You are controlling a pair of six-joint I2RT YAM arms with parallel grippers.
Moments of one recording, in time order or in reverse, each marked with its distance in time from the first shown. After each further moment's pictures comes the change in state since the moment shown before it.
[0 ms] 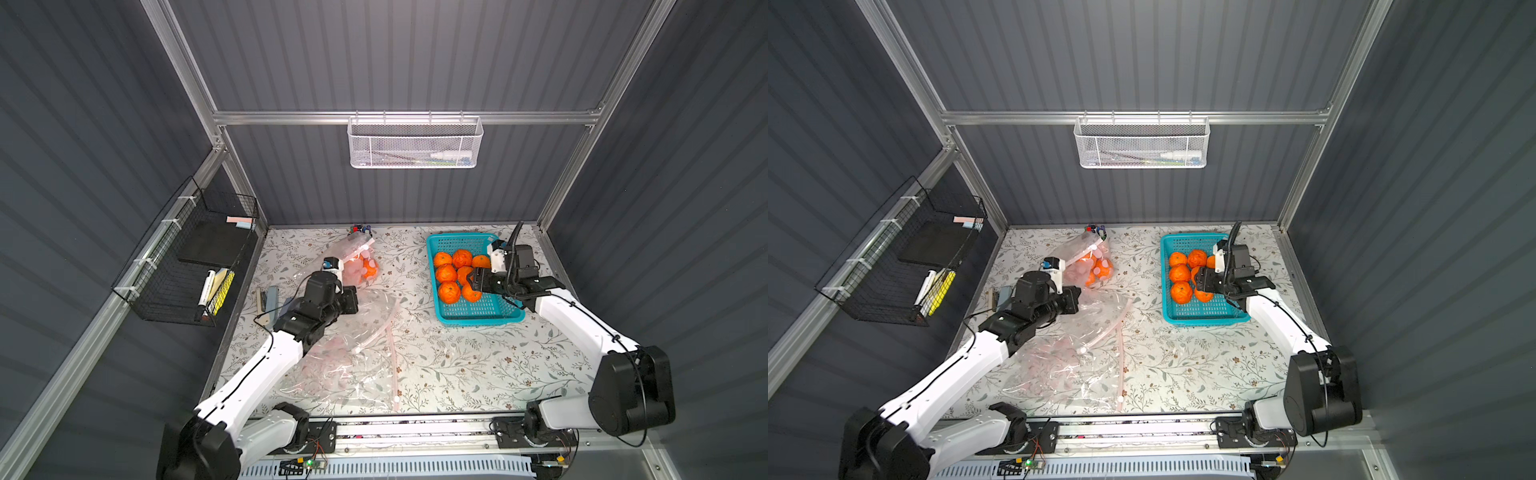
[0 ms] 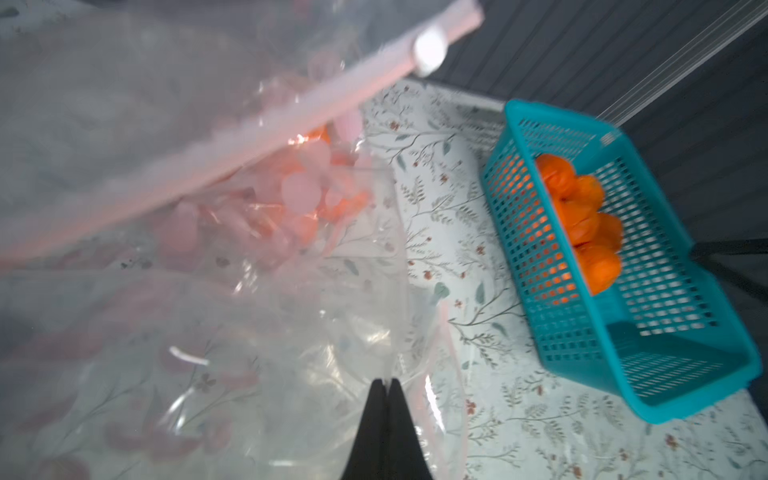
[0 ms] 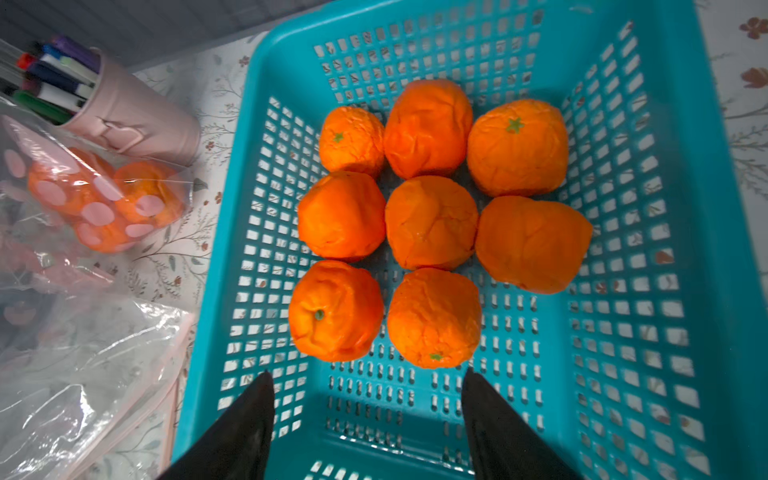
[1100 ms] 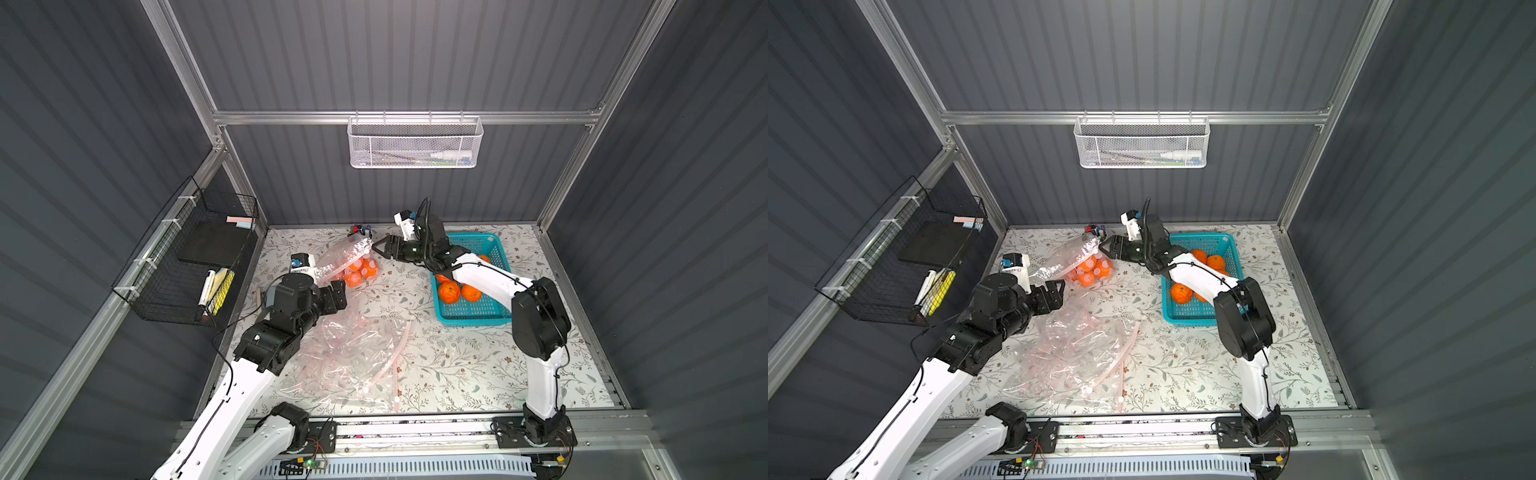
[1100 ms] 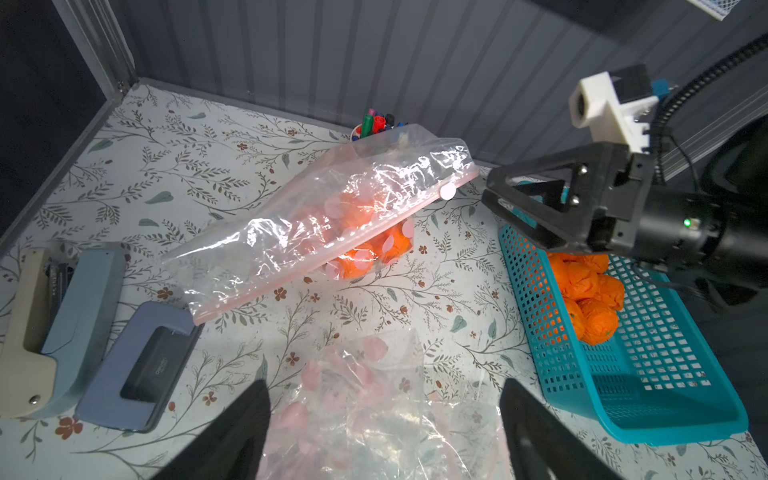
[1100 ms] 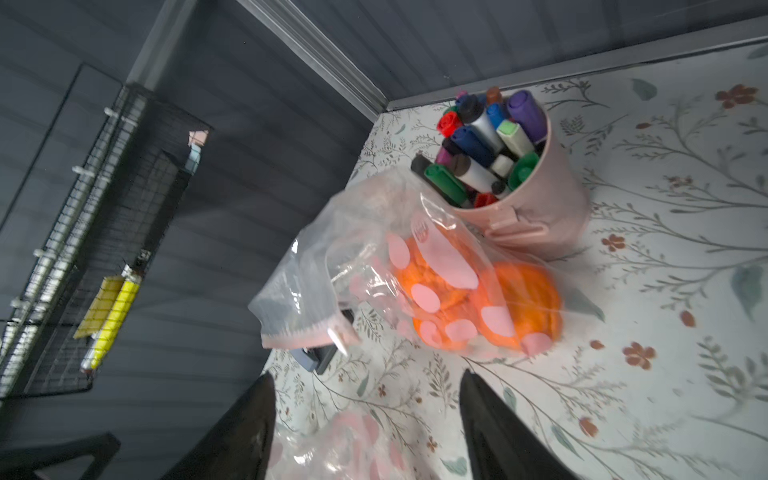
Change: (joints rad) left arm 0.000 -0.209 0.148 -0.286 -0.204 0.000; right arm 0.402 0.676 0.687 0.380 -0.301 0.420
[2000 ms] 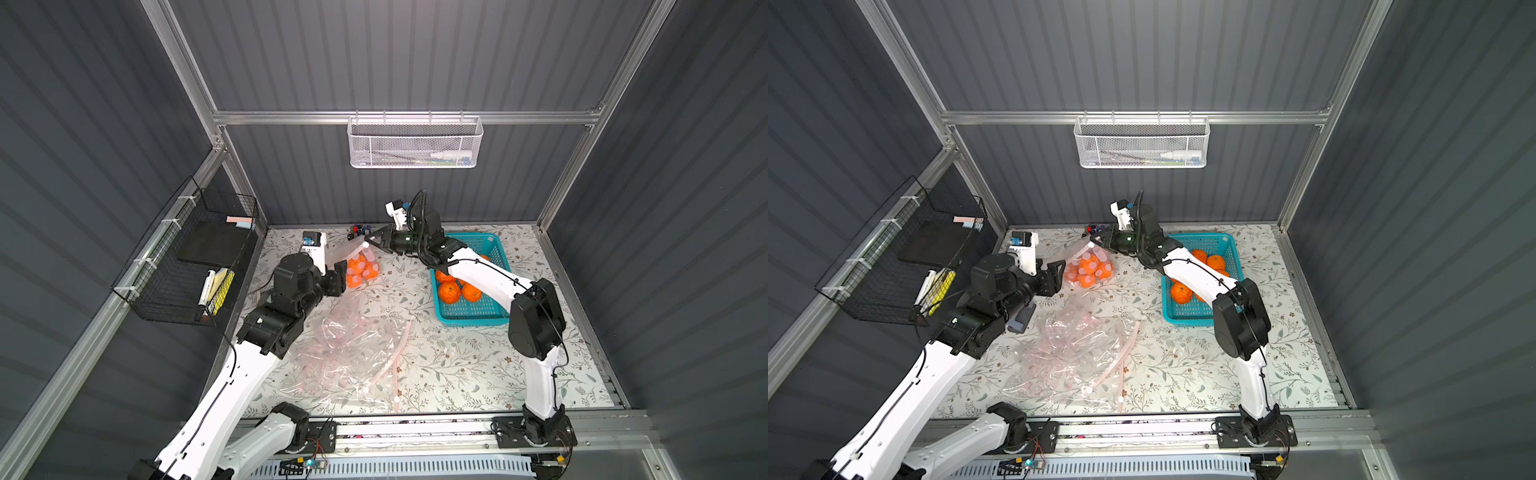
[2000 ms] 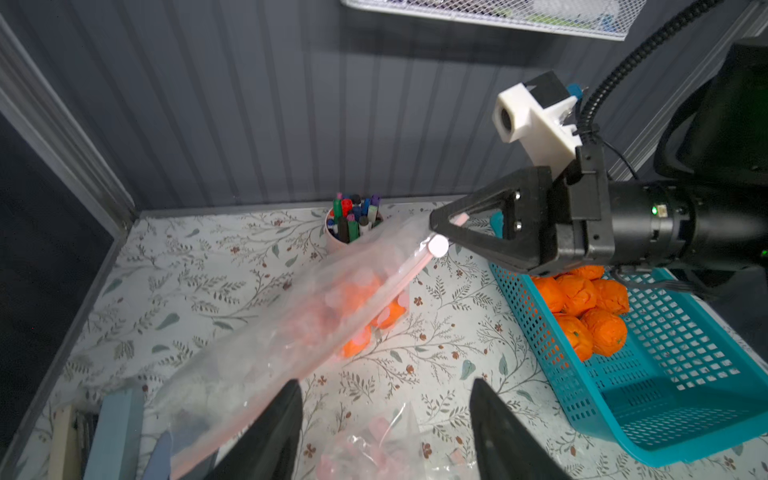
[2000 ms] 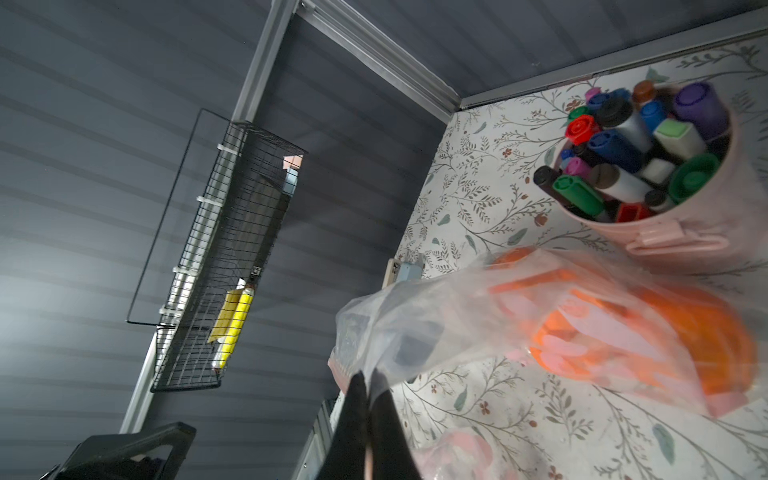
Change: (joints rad) left arm 0.000 0.148 0.163 0.122 0.039 0.285; right arm 0.036 -0.024 0.080 0.012 -0.085 0.204
